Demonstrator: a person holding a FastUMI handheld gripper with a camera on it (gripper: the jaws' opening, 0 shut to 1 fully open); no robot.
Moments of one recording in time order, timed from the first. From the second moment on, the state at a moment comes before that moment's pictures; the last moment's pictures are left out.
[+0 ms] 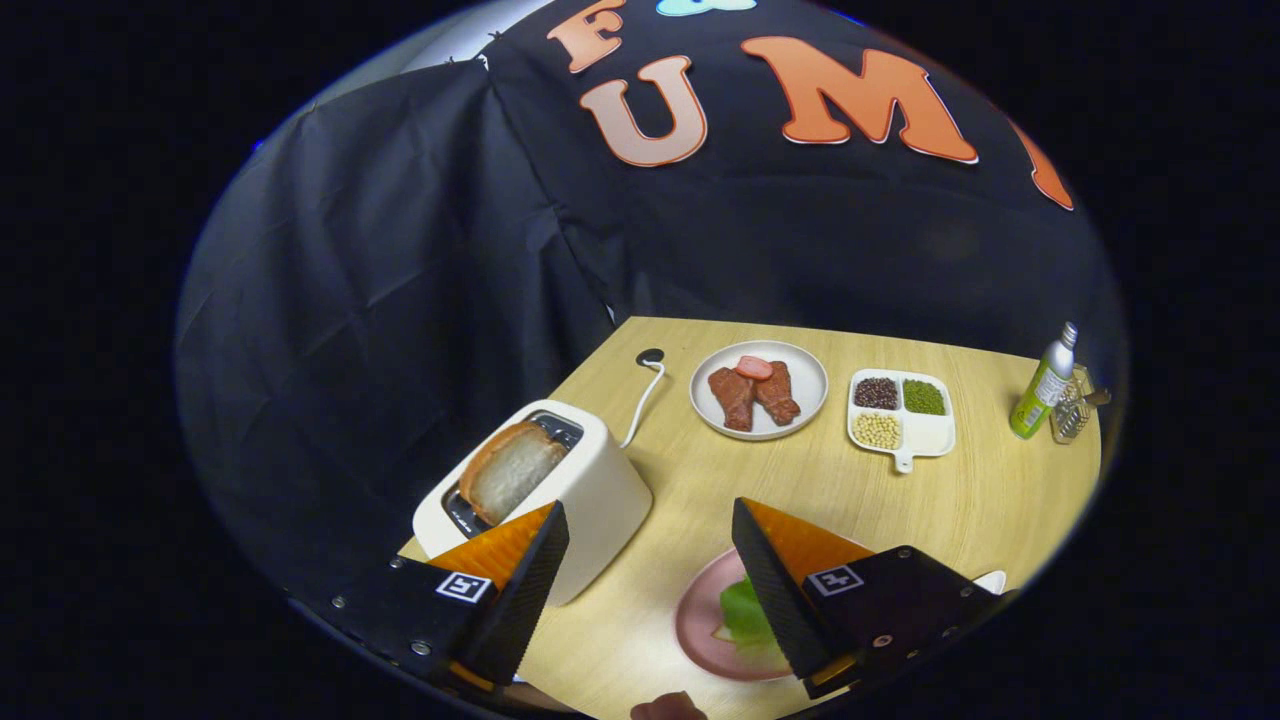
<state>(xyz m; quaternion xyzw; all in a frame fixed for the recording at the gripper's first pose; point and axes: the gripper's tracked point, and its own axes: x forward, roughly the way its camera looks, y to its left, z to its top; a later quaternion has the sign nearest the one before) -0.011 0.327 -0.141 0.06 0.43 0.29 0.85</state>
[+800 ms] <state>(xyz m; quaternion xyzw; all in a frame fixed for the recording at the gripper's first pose) -0.015 0.419 -0.139 0.07 0.55 0.28 0.79</state>
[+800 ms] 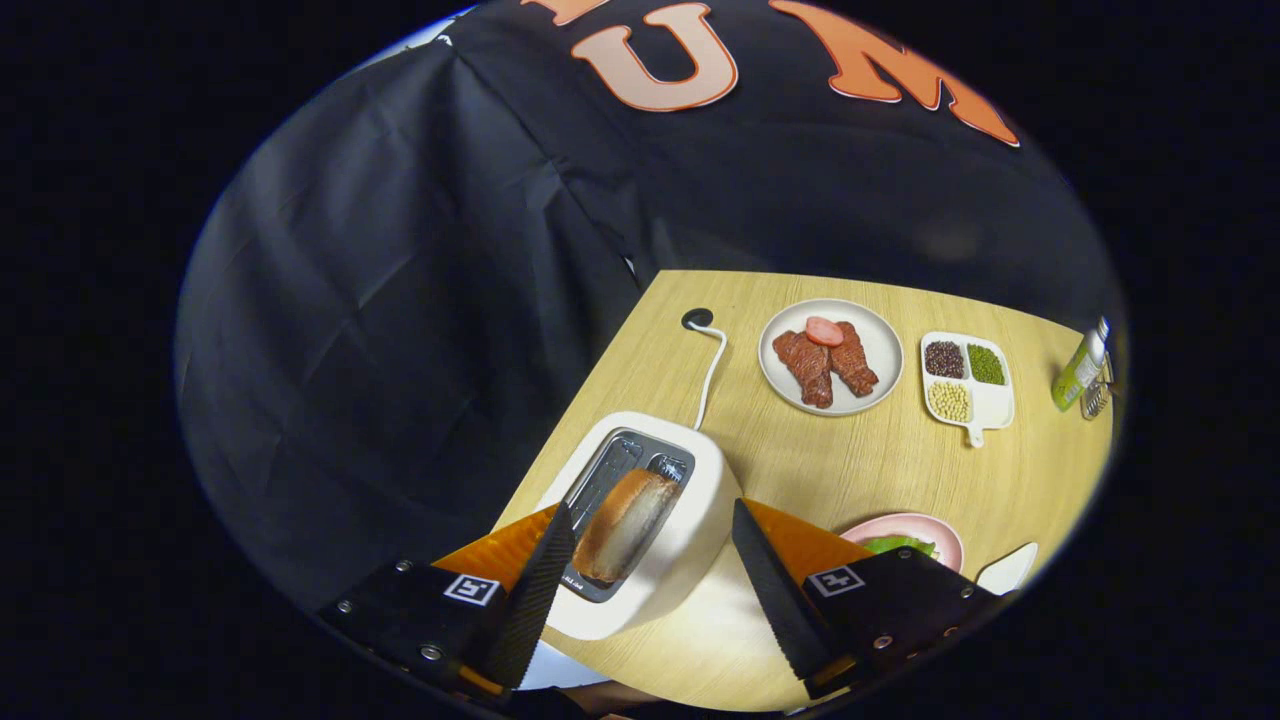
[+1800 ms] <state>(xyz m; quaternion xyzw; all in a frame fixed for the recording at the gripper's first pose) -0.029 0.445 -0.166 -0.01 0.62 0.23 0.75</state>
